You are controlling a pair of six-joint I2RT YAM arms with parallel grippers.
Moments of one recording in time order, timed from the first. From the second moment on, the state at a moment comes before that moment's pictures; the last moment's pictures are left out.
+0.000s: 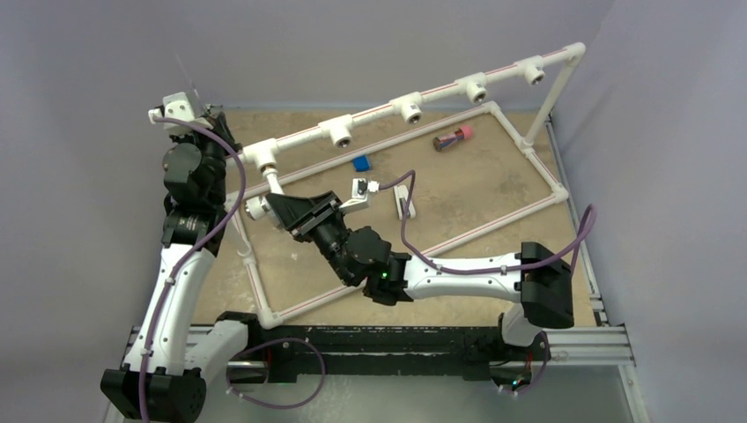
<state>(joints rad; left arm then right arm) -0.09 0.96 1.03 0.03 -0.25 -0.21 1.37 1.66 1.24 0.73 0.70 1.11</state>
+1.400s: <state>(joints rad) -0.09 0.96 1.03 0.03 -0.24 -0.21 1.30 1.39 1.04 0.77 0.59 0.88</state>
